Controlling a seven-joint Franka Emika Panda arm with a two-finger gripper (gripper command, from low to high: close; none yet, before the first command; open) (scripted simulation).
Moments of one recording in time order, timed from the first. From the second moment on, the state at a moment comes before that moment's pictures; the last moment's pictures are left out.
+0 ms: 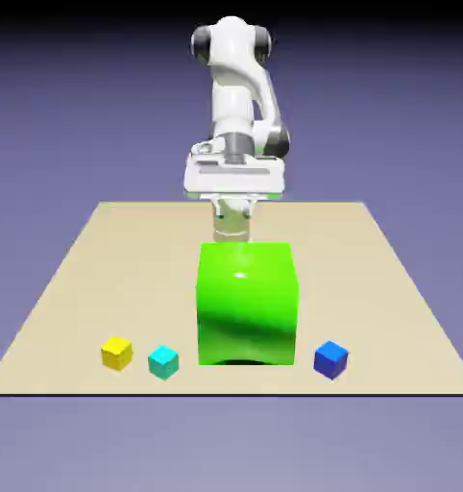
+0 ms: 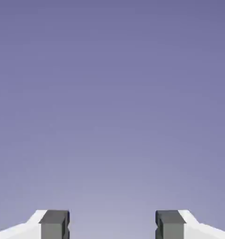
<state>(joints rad) 0.03 -0.53 -0.03 -2.79 0.05 3.00 0.77</state>
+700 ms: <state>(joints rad) 0.32 0.22 -0.66 -2.40 0.93 2.43 1.25</state>
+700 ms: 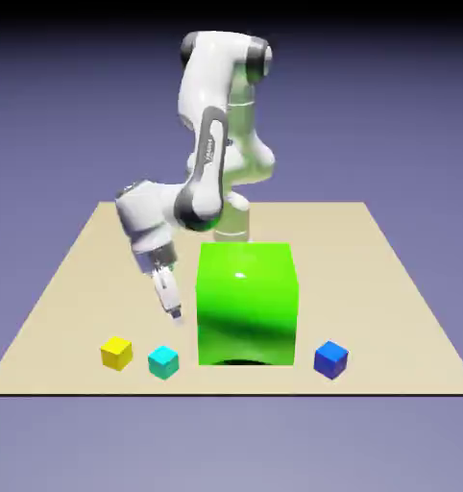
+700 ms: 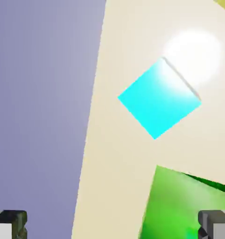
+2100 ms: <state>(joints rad) 0.13 0.28 -0.56 -2.36 0.60 2.26 1.02</state>
